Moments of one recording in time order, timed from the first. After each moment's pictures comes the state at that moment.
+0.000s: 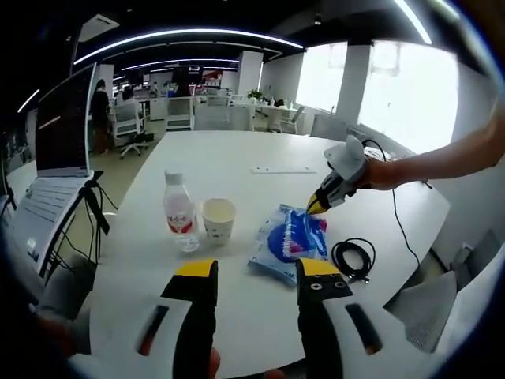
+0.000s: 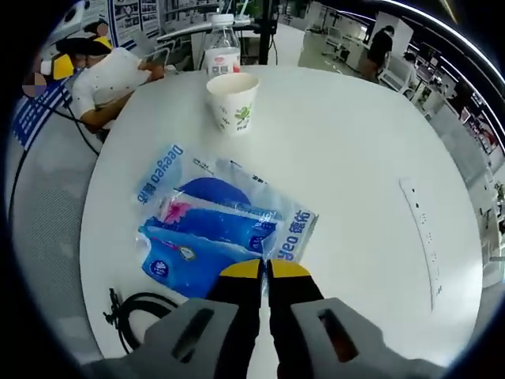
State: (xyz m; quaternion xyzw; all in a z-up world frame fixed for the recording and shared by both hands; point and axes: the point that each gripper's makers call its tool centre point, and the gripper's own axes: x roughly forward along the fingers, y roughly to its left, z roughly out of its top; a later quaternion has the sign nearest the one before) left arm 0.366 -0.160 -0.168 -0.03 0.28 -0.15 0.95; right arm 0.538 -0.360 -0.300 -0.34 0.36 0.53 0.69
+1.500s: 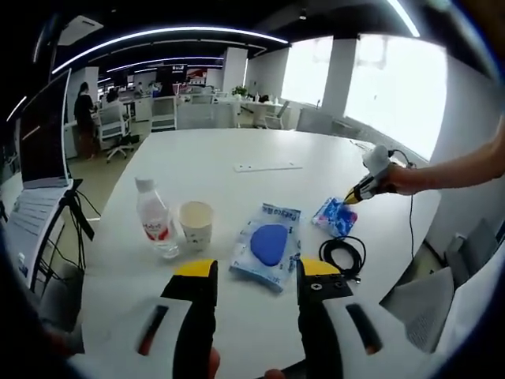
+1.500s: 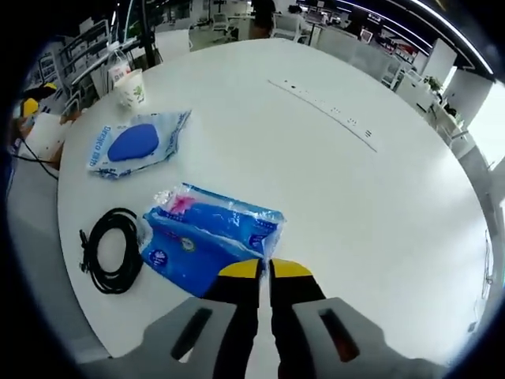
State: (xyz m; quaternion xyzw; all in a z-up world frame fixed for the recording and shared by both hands) left arm 0.374 -0.193 -0.164 -0.02 0.29 -0.19 0.94; right arm 0.515 -0.552 -0.297 -0.23 0.44 0.32 0.81
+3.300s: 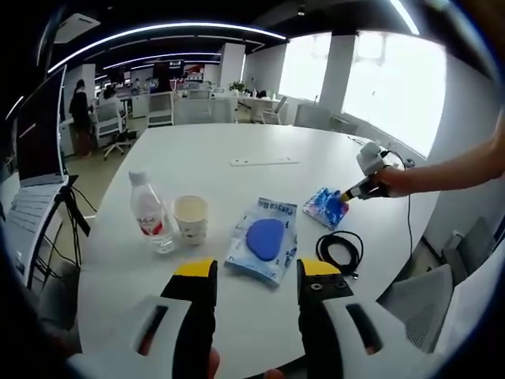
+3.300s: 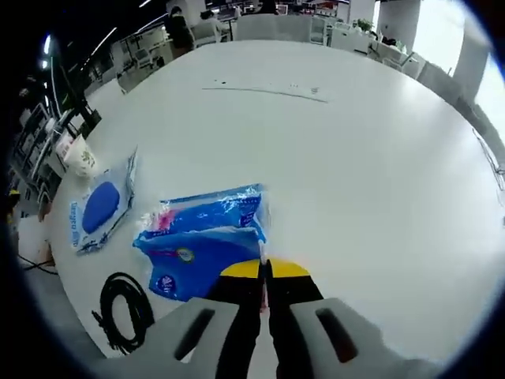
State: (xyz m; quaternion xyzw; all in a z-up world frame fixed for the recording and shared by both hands) left arm 0.372 -0.199 -0.173 -0.02 0.30 -0.20 0.93; right arm 0.554 -0.561 -0.325 -0.02 0.48 0.17 0.86
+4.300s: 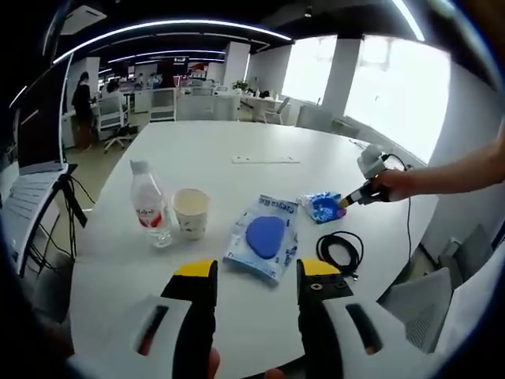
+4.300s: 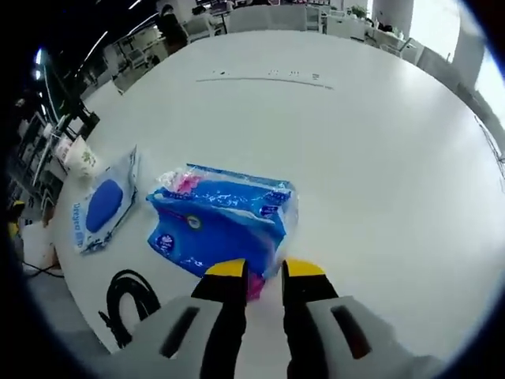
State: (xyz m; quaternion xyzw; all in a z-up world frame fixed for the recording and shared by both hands) left arm 0.370 -0.198 -0.183 -0.04 0.30 -0.20 0.93; right arm 0.533 -0.555 -0.332 -0.06 0.51 0.18 0.84
